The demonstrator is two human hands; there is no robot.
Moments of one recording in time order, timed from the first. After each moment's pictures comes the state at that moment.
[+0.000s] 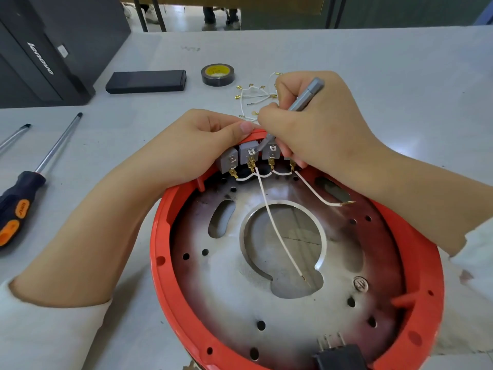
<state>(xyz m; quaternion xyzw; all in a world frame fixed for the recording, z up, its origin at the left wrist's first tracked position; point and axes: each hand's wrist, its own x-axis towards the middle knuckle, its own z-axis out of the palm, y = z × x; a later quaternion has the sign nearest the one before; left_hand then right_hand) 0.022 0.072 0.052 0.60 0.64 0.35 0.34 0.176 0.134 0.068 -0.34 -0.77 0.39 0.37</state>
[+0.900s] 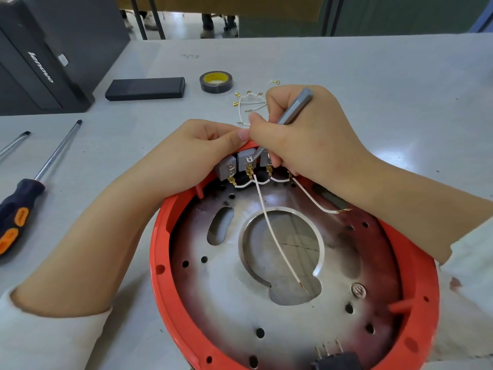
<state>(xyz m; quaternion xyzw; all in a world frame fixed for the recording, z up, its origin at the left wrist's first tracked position) 0.022 0.070 0.053 0.59 0.65 0.35 0.33 0.173 0.133 0.064 -0.33 -0.80 0.35 0.36</state>
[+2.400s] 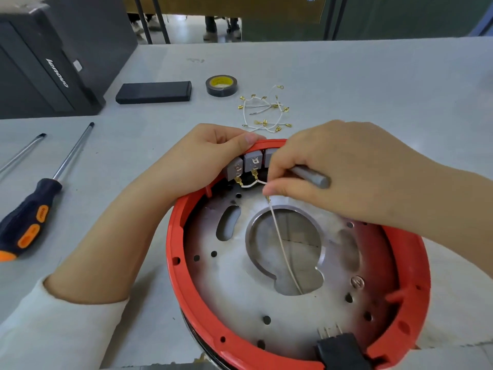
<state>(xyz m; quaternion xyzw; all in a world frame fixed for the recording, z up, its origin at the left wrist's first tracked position) 0.022 0.069 0.052 0.59 0.63 0.36 0.35 0.212 0.102 0.096 -0.28 -0.96 0.04 0.05</state>
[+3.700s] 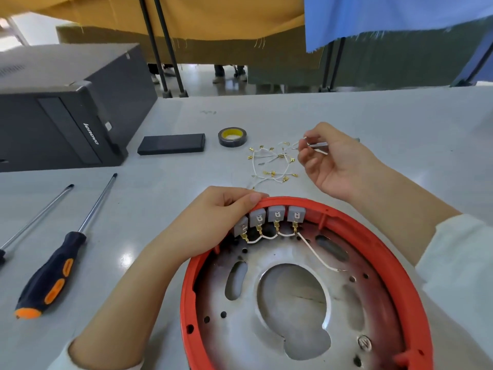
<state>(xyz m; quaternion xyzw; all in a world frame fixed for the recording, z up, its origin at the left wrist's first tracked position) 0.015 0.065 0.055 0.56 0.65 0.36 0.37 0.173 0.199 0.088 -0.41 -0.31 0.76 0.39</state>
